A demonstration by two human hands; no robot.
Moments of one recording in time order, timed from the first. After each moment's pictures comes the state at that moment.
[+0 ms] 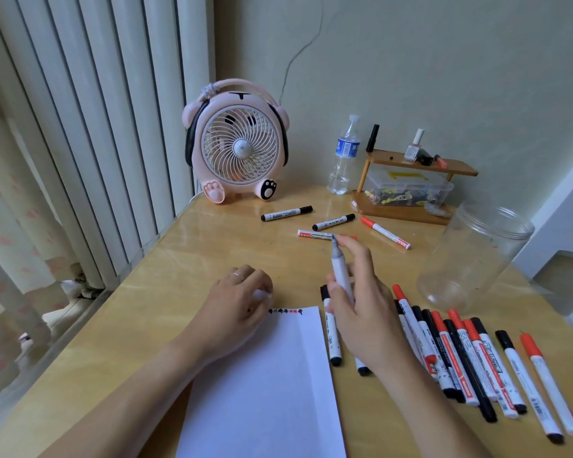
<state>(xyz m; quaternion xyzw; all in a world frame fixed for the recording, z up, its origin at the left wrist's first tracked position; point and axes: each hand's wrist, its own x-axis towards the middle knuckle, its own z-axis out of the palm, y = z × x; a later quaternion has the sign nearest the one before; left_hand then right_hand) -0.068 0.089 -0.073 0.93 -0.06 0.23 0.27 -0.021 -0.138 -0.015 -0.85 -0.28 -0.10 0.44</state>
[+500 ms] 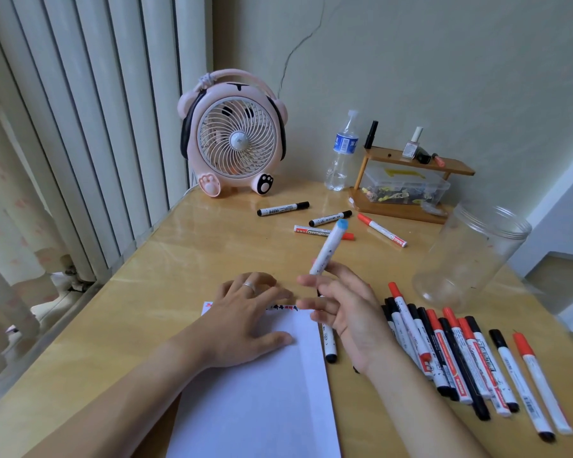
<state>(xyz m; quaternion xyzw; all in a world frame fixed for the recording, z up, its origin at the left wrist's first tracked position) -0.074 0.077 -0.075 0.97 -0.10 0.11 0.19 -0.016 -0.125 -0.022 -0.62 -0.11 0.20 0.75</state>
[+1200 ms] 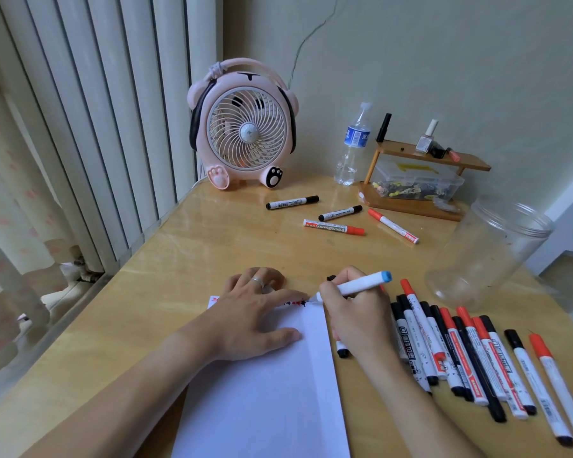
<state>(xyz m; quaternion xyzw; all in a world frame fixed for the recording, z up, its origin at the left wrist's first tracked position) -0.074 0.080 -0.073 0.98 -0.10 0.08 0.18 -0.011 -0.117 -0.048 -0.85 -0.11 -0.05 0.51</state>
